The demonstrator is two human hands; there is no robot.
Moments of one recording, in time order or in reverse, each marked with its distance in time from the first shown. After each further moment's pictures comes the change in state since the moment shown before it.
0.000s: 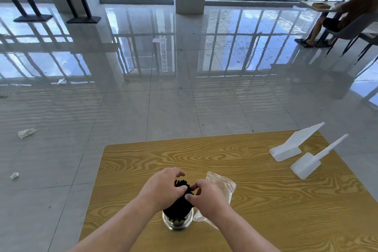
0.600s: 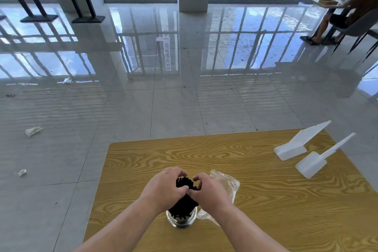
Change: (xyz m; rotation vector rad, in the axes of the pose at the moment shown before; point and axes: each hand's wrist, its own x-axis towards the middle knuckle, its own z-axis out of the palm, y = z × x) left_hand -0.012 -0.003 0.000 -0.035 0.025 -0.012; right_hand 0.008 -0.009 0.003 -0.078 0.012 -0.065
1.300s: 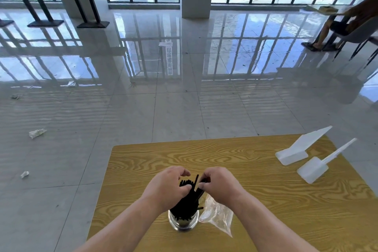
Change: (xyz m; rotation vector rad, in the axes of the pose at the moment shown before) left_hand -0.008 0.010 -0.018 -0.010 0.035 0.026; right_hand -0.005 -0.019 -0.056 -0.097 -0.010 -0.149
